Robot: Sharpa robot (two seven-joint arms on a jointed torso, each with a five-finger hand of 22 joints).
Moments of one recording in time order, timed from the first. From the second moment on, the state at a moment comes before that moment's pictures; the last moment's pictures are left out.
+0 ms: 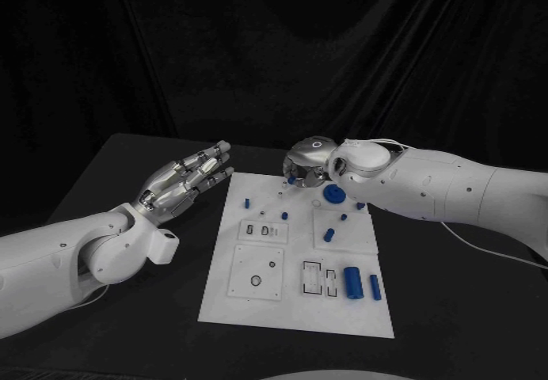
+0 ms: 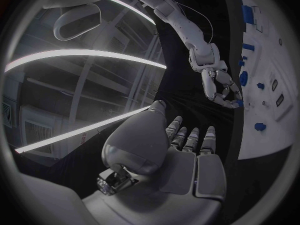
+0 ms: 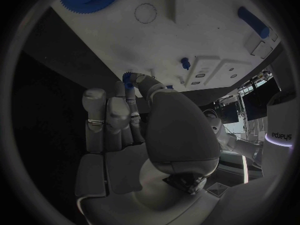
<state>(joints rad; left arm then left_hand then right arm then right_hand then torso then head) 1.28 -0.87 -0.21 1.48 -0.16 0.15 0.68 1.43 0.28 -0.17 0.26 0.53 0.28 0.09 0.03 0.02 0.00 0.05 0.01 0.01 -0.01 0.12 0.01 0.01 0.16 0.00 0.22 0.01 0.01 1.36 -0.52 -0.21 1.05 -1.72 -0.29 0.09 1.37 -0.14 0.36 0.00 0.42 1.00 0.08 0.19 0.53 1.05 0.04 0.36 0.33 1.43 -0.06 1.17 0.94 0.19 1.24 0.05 1.09 1.03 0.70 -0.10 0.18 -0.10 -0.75</state>
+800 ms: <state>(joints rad) 1.28 -0.86 -0.21 1.47 -0.16 0.16 0.68 1.43 0.28 -0.17 0.26 0.53 0.28 0.09 0.03 0.02 0.00 0.05 0.01 0.01 0.01 0.13 0.01 0.01 0.16 0.00 0.22 0.01 0.01 1.35 -0.48 -0.21 1.00 -1.72 -0.29 0.10 1.37 -0.14 0.36 0.00 0.40 1.00 0.08 0.18 0.53 1.05 0.04 0.35 0.33 1.42 -0.06 1.16 0.92 0.19 1.24 0.06 1.09 1.03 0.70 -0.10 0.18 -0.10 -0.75</state>
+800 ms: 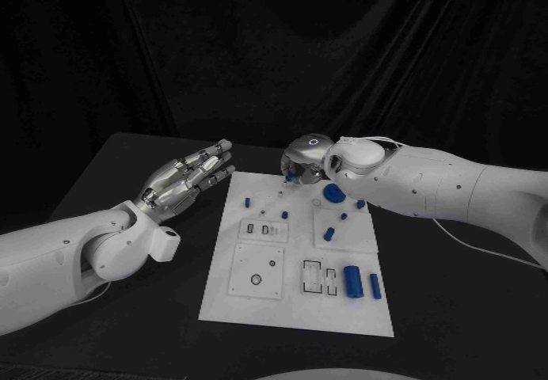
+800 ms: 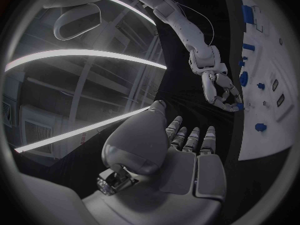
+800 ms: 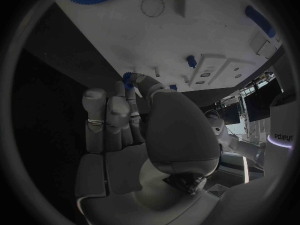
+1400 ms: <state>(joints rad) 1.28 -0.86 -0.21 1.46 -0.16 0.17 0.68 1.43 0.28 -0.17 0.26 0.53 0.28 0.09 0.03 0.02 0.00 0.05 0.01 0.01 0.01 0.13 0.01 0.01 0.16 0.00 0.22 0.01 0.01 1.35 -0.46 -0.21 0.97 -1.72 -0.29 0.10 1.37 -0.14 0.36 0.00 0.40 1.00 0.08 0.18 0.53 1.05 0.04 0.35 0.33 1.40 -0.05 1.15 0.90 0.19 1.22 0.05 1.09 1.03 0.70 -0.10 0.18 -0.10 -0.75</state>
